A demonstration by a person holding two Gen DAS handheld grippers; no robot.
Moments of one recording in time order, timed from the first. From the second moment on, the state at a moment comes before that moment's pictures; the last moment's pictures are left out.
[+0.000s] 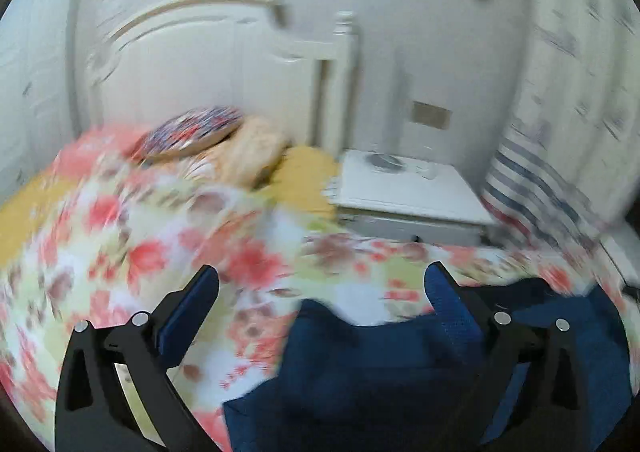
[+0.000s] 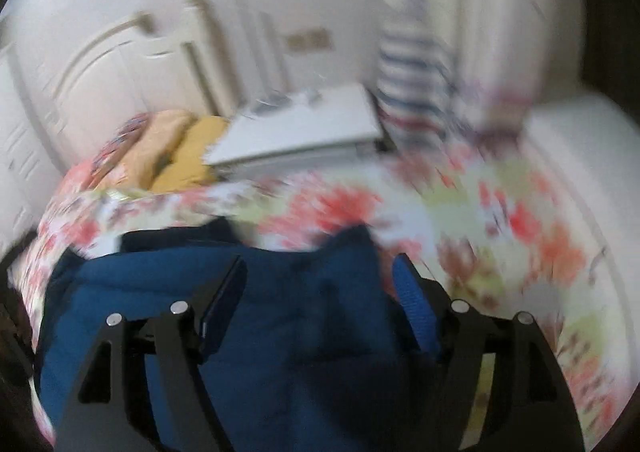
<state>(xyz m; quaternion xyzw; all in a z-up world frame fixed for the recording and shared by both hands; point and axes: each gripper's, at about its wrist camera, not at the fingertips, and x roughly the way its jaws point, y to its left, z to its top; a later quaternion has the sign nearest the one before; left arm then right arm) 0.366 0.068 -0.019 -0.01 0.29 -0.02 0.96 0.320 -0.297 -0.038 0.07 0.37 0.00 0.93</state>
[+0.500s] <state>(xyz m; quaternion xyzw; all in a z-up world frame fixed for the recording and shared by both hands) 0.420 -0.064 -0.114 0.13 0.43 -0.05 0.89 0.388 -0.171 -0.111 -0.09 0.45 0.07 0.89</state>
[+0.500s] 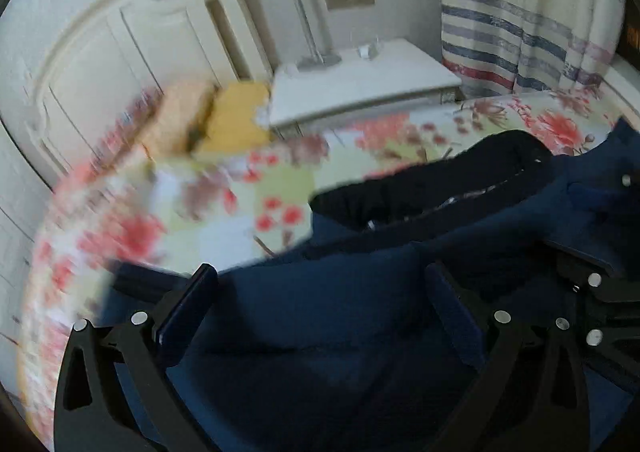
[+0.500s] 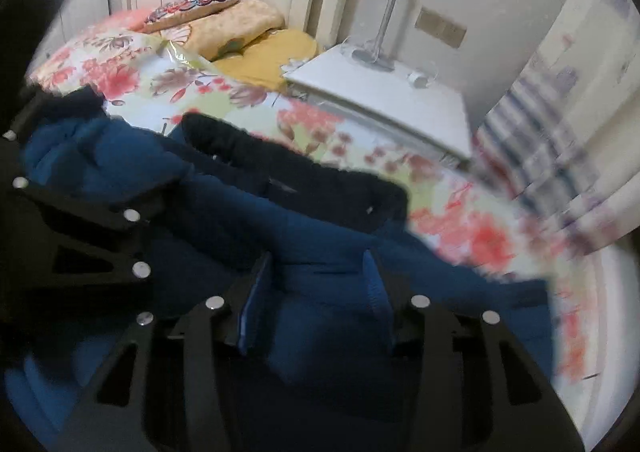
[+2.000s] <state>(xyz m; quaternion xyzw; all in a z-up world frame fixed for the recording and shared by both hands) 0.427 0.087 -0.117 -0.05 0.45 0.05 0.89 0.368 -0.333 -0.119 0.12 0.44 -0.05 0.89</state>
